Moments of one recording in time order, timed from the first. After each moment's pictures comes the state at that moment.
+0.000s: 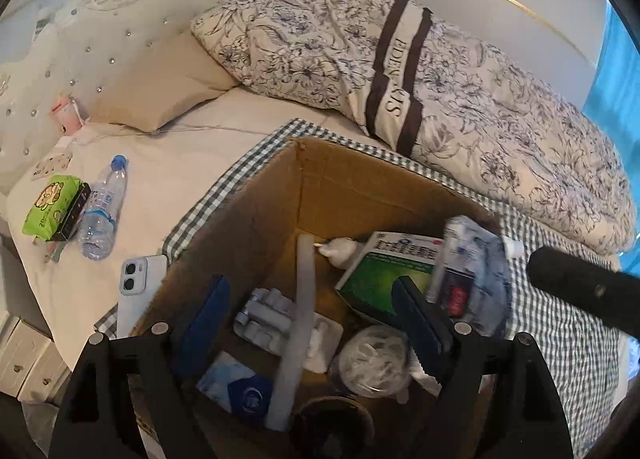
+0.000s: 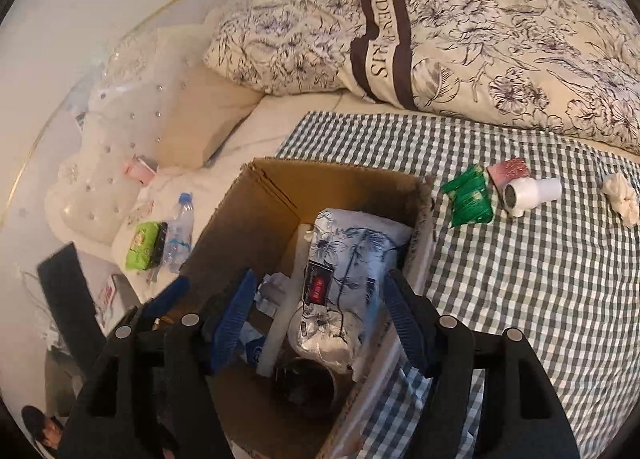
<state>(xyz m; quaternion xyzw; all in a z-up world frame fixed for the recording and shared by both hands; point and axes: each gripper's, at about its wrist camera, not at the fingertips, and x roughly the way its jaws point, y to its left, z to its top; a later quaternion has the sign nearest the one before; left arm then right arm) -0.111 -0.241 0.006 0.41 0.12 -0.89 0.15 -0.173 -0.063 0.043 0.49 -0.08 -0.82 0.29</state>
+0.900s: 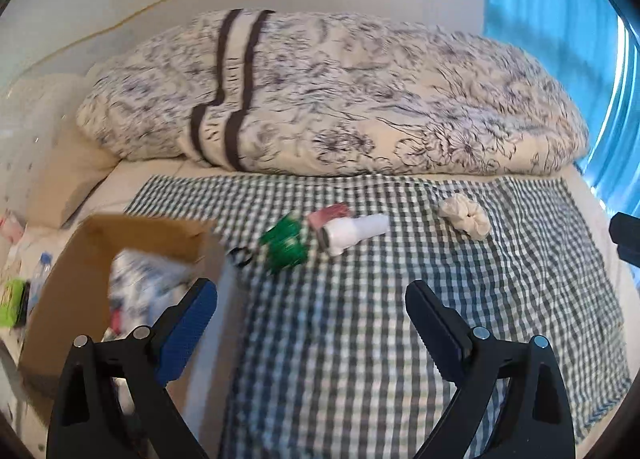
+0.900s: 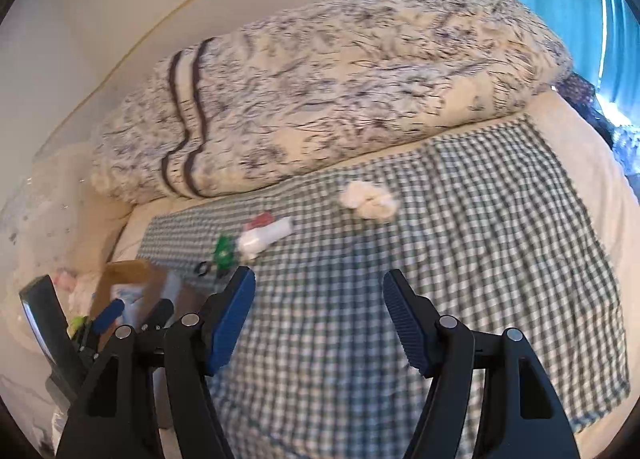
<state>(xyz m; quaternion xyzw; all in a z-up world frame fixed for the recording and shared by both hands) -0.180 0.013 0.020 0.39 -0.02 -0.92 0.04 -0.179 0.253 0.062 0.43 -0.15 -0.89 0.07</state>
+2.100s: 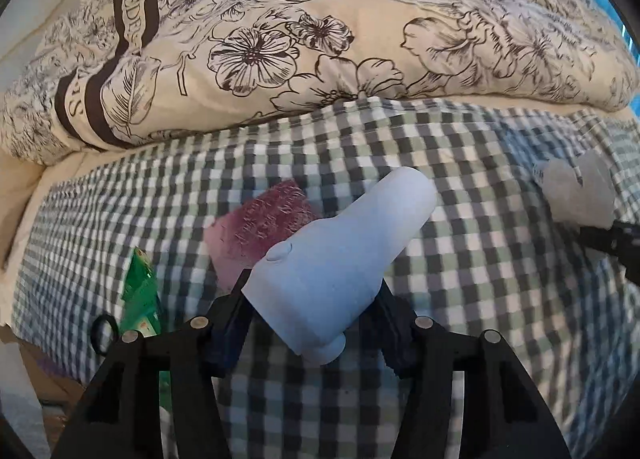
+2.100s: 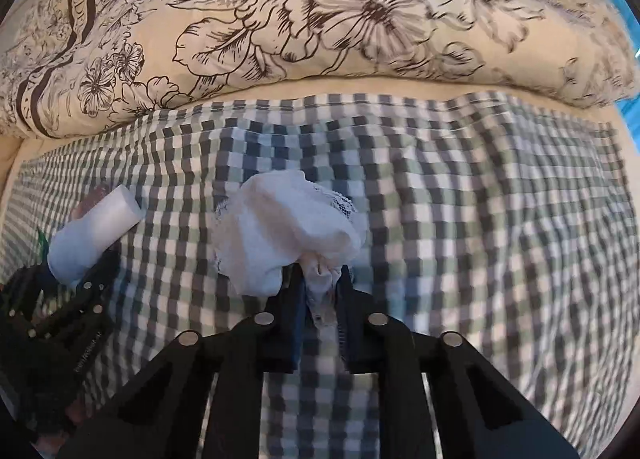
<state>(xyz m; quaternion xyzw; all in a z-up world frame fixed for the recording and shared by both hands) -0.369 0.054 -0.150 0.49 -0.07 -0.87 0.02 -0.383 0.233 -0.124 0.56 -0.01 -0.83 0.01</state>
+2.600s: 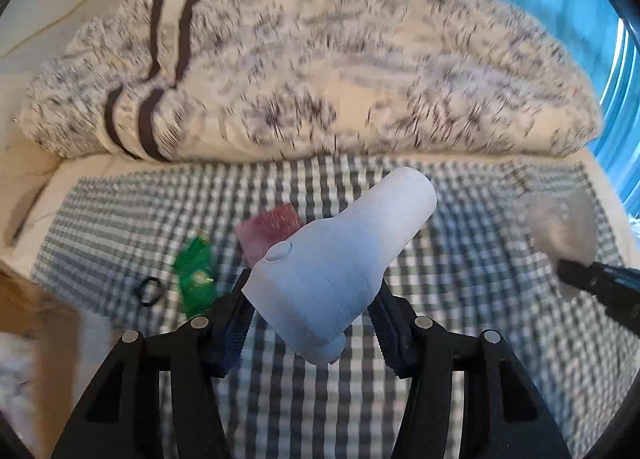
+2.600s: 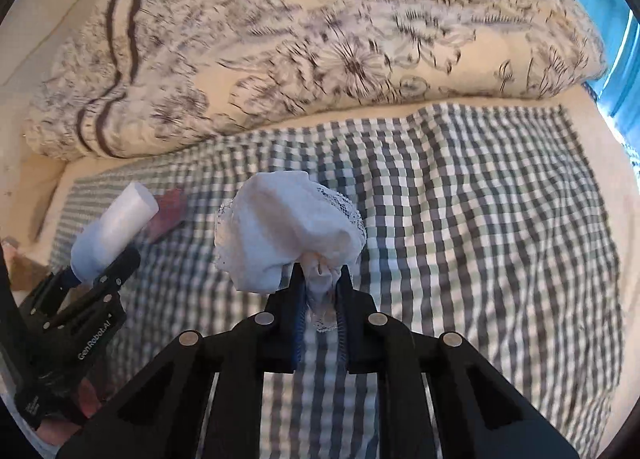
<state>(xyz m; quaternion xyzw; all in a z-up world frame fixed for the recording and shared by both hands) -0.292 0.054 -0.044 0.44 -0.02 -0.90 0.01 -0.297 0.256 -0.039 0.51 -0.07 -0.85 0.05</state>
